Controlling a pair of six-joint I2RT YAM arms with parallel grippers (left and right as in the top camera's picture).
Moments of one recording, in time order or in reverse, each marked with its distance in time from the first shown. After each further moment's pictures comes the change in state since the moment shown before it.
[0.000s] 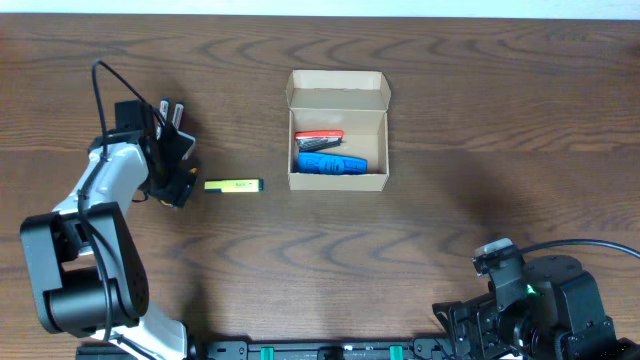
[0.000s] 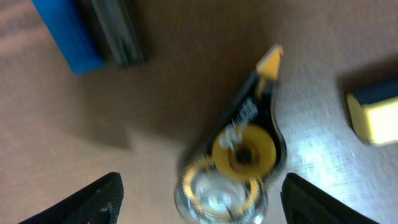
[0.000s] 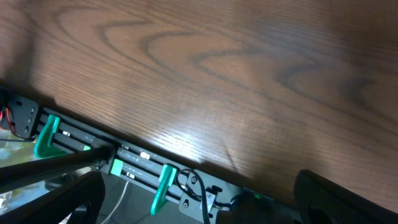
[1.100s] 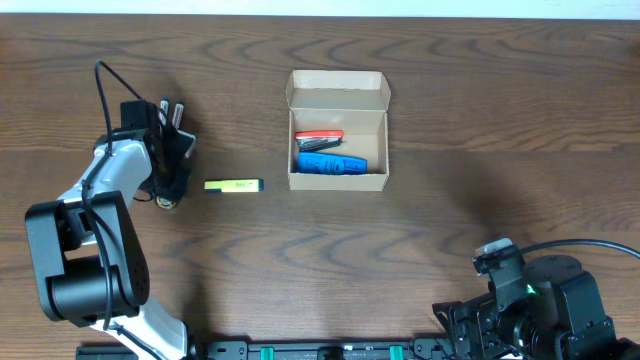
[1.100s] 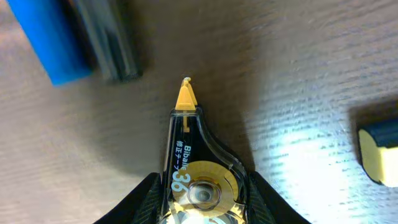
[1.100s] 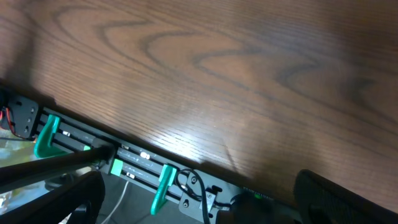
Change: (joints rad) left arm -0.006 0.050 0.013 0.002 0.014 -0.112; right arm 0.000 0.000 0.000 0.000 0.000 0.000
